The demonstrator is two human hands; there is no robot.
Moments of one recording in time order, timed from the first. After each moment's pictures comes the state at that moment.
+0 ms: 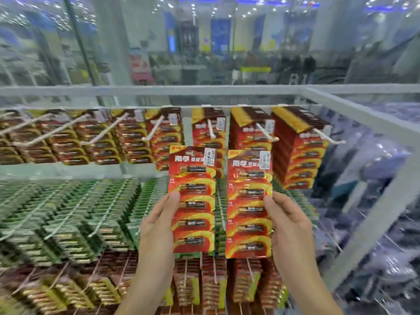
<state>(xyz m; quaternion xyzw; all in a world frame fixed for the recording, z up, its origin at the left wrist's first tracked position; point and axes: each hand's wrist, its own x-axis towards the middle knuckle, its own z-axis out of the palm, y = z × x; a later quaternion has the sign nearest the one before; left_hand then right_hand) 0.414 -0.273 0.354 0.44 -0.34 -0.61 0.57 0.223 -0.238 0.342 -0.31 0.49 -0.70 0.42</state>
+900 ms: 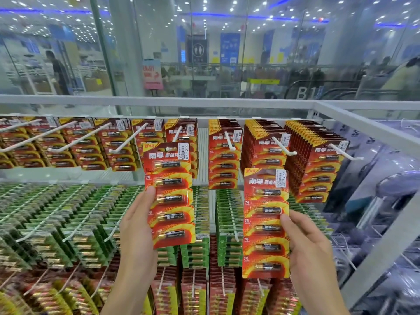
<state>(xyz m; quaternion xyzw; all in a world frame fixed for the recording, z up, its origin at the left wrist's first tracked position) 0.466 -0.291 0.364 0.43 -0.34 -0.53 0.65 0.225 -0.232 0.340 -0.25 0.48 -0.71 0.44</state>
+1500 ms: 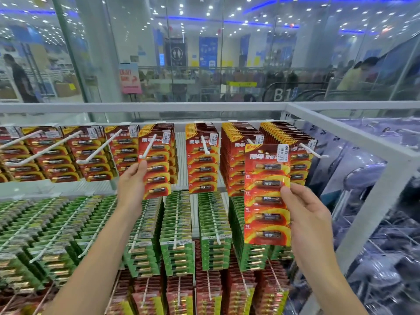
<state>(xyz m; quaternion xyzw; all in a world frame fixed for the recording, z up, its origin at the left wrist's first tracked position) 0.458 -0.432 0.363 0.48 -0.42 -0.48 0.60 0.197 -0.237 0.378 -0.31 0.52 -0.73 0.32</state>
